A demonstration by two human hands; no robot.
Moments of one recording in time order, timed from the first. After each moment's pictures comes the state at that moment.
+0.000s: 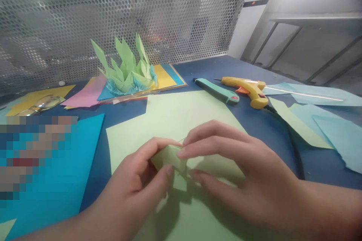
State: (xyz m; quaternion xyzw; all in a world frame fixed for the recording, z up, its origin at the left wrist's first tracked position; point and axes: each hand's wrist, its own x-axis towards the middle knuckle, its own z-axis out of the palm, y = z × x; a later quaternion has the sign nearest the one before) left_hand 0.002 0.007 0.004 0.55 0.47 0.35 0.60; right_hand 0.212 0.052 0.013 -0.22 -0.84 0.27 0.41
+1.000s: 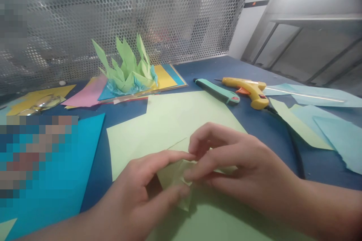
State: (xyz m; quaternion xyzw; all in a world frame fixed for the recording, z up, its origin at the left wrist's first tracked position) left_hand 0.008 0.005 0.008 0.62 0.46 0.35 0.54; right_hand 0.217 0.059 0.010 -0.23 -0.83 0.35 0.36
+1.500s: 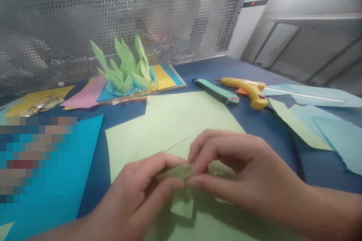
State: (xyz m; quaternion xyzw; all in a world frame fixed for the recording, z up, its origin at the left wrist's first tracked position) left_hand 0.004 0.002 0.010 0.62 0.47 0.32 0.53; right_hand 0.212 0.052 0.013 -0.30 -0.75 0.44 0.38
